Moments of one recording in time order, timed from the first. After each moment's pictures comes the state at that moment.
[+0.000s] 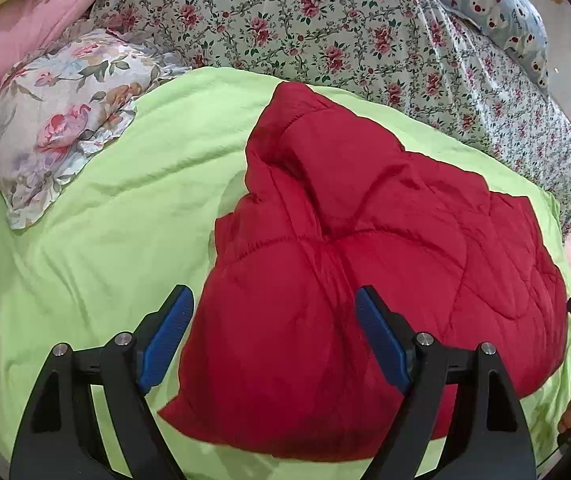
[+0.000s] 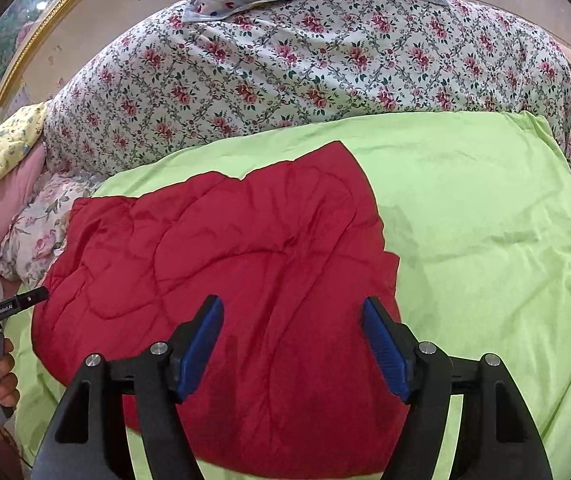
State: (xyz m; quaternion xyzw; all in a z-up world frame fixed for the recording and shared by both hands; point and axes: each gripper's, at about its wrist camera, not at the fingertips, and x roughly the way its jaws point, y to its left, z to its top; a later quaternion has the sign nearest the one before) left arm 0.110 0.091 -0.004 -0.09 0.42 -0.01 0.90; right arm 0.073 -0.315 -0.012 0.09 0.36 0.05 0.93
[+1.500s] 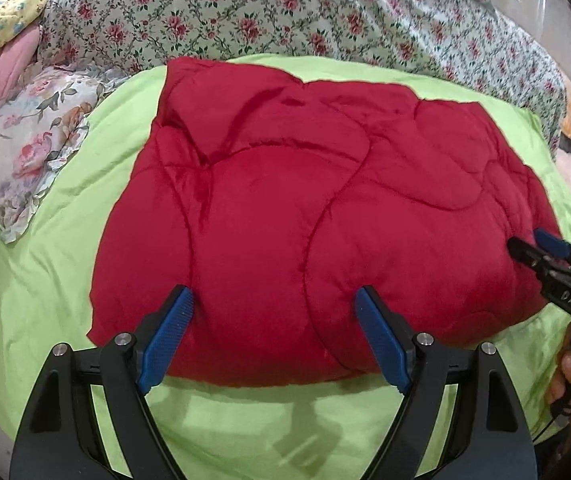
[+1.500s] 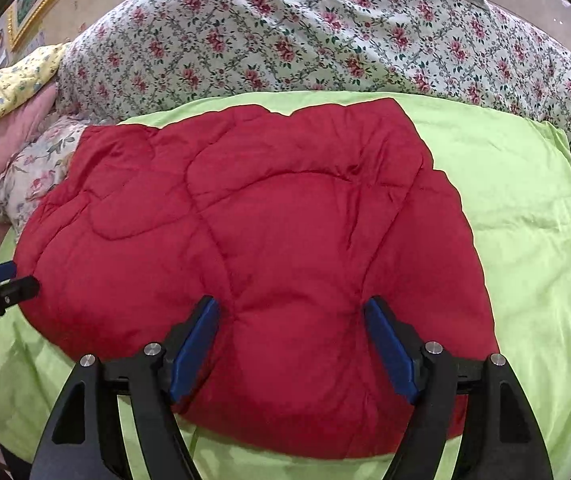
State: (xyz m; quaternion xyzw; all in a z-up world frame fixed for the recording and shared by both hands) left arm 0.066 -0.002 -0.013 0.03 0.45 -0.05 0.89; right arm 0.066 -0.253 -0.052 0.03 0.39 0.05 0.92
